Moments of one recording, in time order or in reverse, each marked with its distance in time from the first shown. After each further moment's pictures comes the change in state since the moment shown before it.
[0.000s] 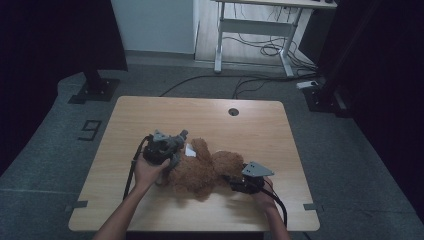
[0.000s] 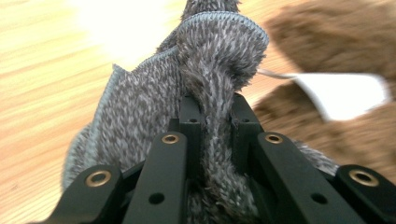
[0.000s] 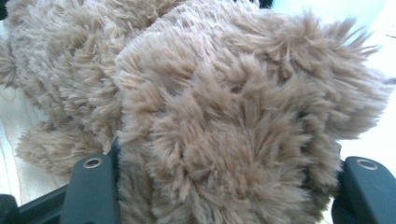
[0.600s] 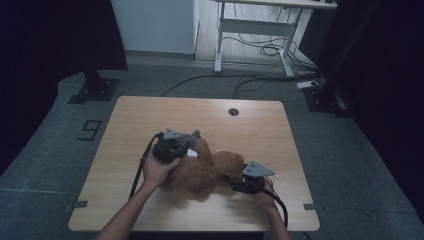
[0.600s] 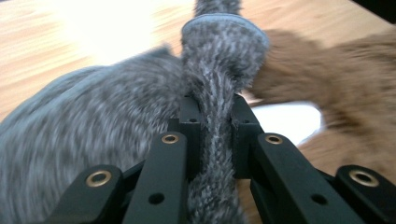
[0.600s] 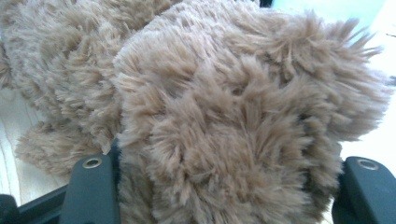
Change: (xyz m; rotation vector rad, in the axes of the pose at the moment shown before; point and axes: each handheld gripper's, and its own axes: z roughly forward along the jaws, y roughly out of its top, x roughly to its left) left arm -0.048 0.028 -0.002 -0.008 -0.084 0.085; right arm -0.001 -0.001 -0.001 0.000 0.000 0.004
